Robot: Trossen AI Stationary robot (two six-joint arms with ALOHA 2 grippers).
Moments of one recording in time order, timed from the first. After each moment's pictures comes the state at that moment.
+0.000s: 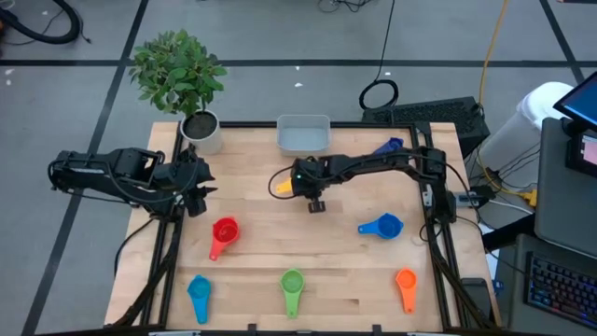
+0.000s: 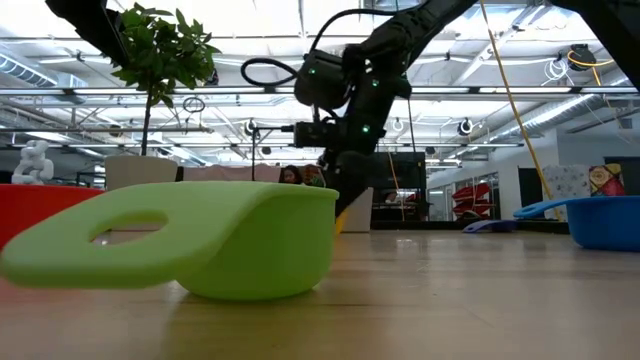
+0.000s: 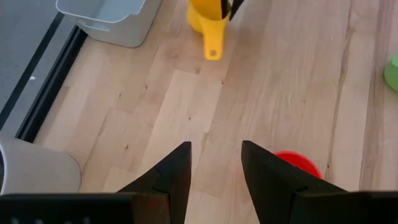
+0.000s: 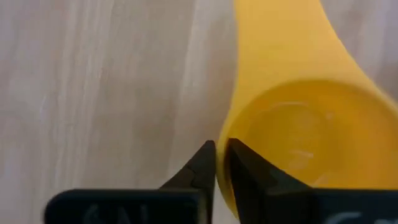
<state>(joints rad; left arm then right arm) -0.13 0.84 1.05 -1.20 -0.29 -0.31 -0.18 2.03 1.36 -0.56 0.00 -0.37</state>
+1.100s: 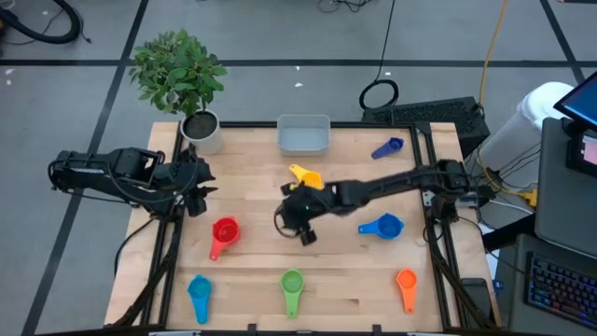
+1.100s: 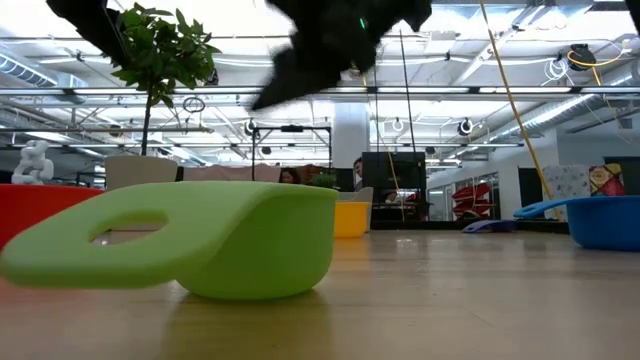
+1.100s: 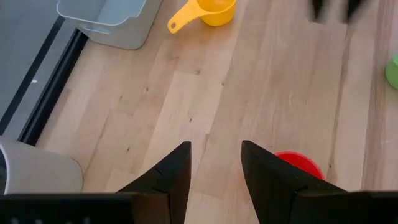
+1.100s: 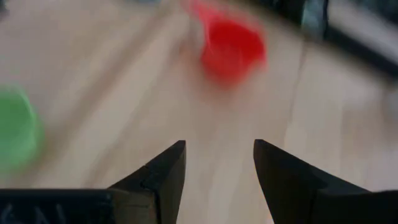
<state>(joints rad) -0.13 0.84 1.05 -1.19 -0.30 -0.29 0.09 1.87 1.37 -0.15 -0.07 -0.40</state>
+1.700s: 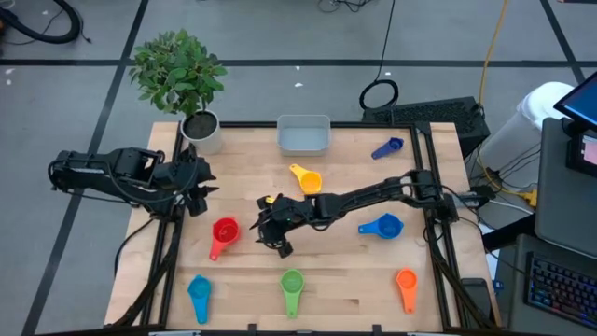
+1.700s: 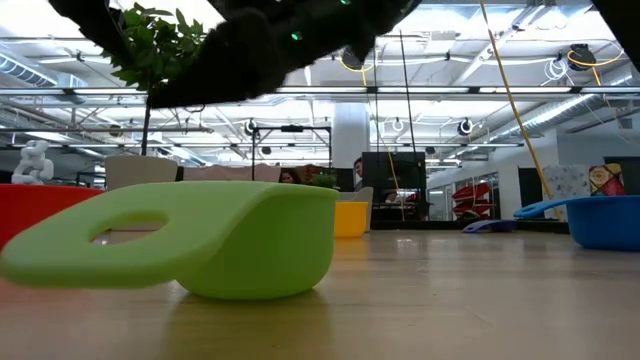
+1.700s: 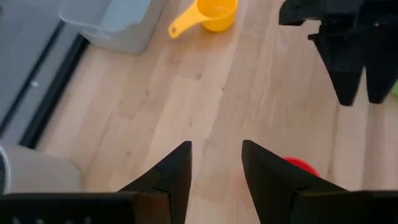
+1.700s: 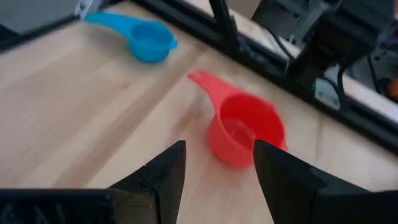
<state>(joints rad) -0.12 0.84 1.05 -1.19 -0.29 -0.31 0.11 2.13 1.57 0.08 -0.14 -0.41</state>
